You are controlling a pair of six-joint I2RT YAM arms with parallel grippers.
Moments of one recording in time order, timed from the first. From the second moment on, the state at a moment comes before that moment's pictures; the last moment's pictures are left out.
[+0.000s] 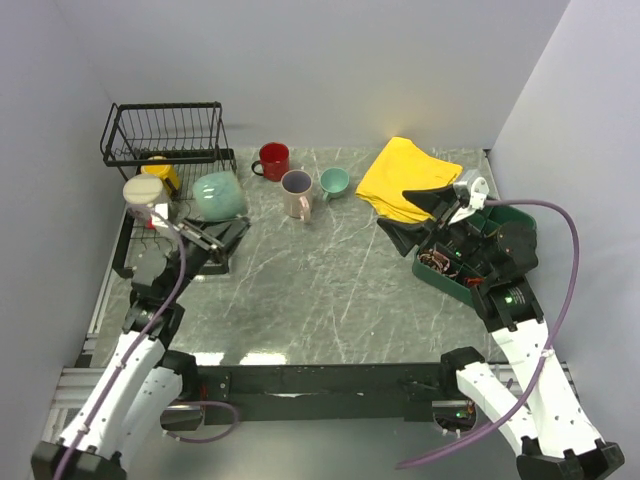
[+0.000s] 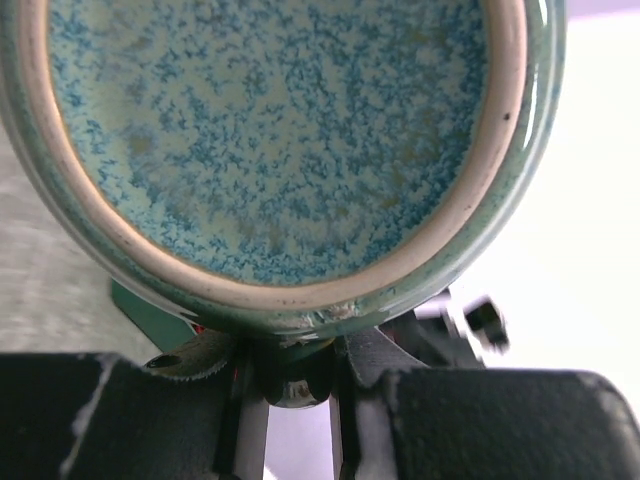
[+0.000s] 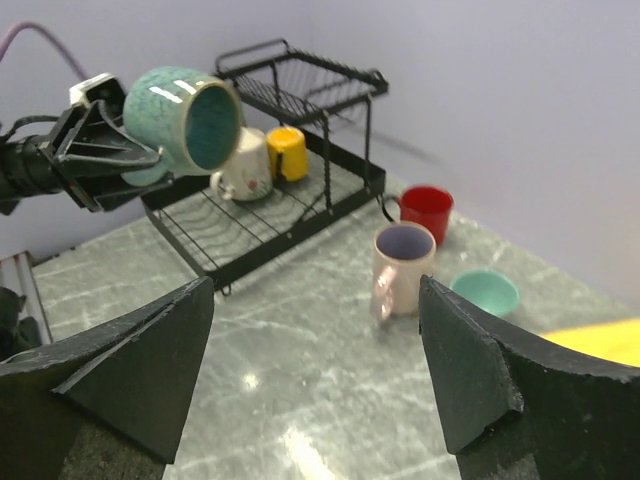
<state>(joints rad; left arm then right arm) -0.28 0.64 0.49 0.33 0.34 -1.48 0.26 0.71 0.86 0.08 -0.62 0.17</state>
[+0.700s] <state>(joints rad) 0.38 0.79 0.42 0.03 0.56 -1.35 0.14 0.68 0.67 -0.16 -0.60 0.05</state>
